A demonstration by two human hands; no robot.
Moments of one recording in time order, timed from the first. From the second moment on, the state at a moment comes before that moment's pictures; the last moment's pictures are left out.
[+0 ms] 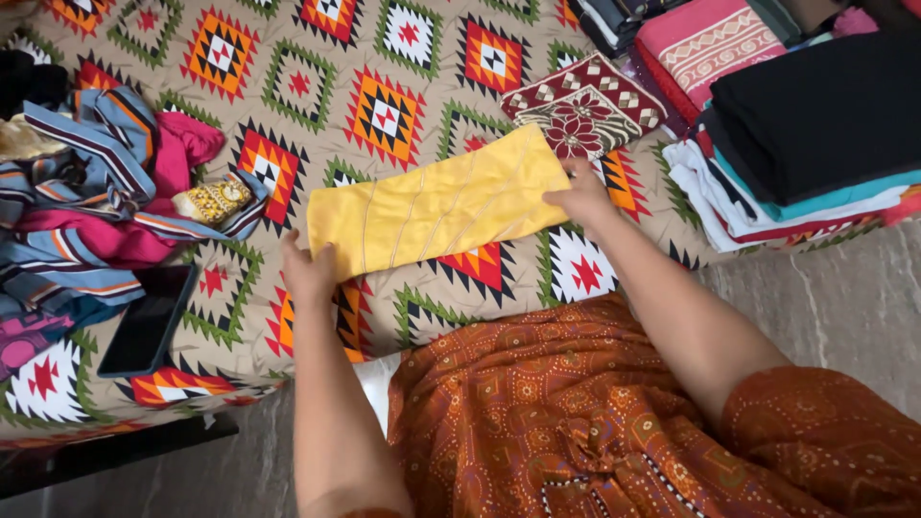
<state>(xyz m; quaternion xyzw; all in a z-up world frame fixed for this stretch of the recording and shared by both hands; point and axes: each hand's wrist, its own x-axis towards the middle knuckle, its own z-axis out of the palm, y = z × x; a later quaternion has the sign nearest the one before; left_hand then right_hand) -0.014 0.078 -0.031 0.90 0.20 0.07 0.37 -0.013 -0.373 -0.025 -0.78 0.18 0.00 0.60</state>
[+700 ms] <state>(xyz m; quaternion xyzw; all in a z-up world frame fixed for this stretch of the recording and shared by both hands) -0.041 -0.080 -0.020 0.99 -0.08 -0.11 0.10 -0.039 -0.265 -0.015 -0.97 -0.18 0.09 0.14</state>
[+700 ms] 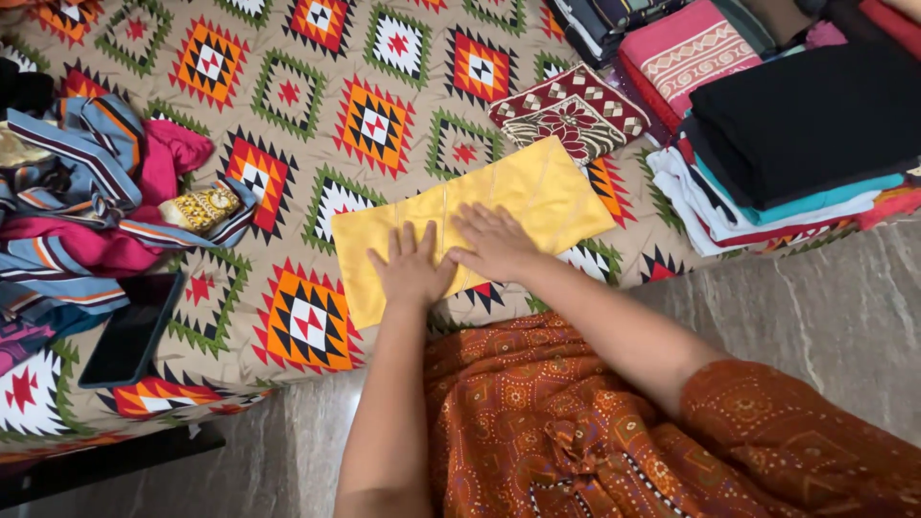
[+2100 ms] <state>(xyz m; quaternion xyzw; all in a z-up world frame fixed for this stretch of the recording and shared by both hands) -0.052 0.003 -0.013 0.94 0.01 0.20 0.27 -0.009 -0.501 -0.086 -0.74 0.24 -0.05 0.63</state>
